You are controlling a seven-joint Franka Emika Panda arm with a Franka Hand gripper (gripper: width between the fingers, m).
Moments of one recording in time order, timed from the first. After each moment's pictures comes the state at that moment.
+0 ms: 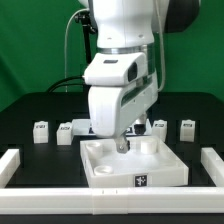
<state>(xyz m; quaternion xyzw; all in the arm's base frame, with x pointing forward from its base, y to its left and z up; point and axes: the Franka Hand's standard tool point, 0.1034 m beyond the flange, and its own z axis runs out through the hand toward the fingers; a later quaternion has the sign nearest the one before) 0.546 0.007 0.064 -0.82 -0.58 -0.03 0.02</state>
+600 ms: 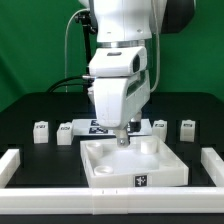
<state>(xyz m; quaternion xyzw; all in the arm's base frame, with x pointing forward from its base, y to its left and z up) 0.527 -0.001 0.056 -0.77 -0.64 -0.03 0.00</state>
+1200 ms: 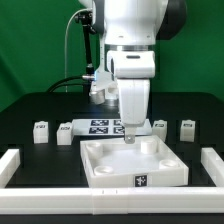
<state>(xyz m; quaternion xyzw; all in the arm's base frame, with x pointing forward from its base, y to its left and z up) 0.502 0.005 0.054 -0.69 -0.72 0.00 -0.02</state>
